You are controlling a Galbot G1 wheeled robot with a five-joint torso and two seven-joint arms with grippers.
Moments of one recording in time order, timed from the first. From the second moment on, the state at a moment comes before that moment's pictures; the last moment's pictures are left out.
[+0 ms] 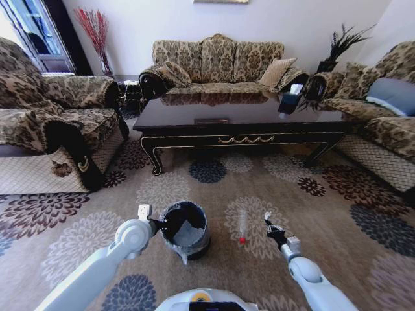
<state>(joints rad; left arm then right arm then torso) 0.99 -0.85 -0.02 -2.07 -1.46 0.74 -0.92 -1.46 1.01 0.54 1.63 0.41 0.12 -0.07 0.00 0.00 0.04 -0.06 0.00</state>
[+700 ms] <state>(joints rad) 0.65 -1.02 0.30 -1.91 -1.48 0.74 -0.96 -1.76 1.04 0.67 2.17 0.33 0.12 -0.11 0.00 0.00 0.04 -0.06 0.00</state>
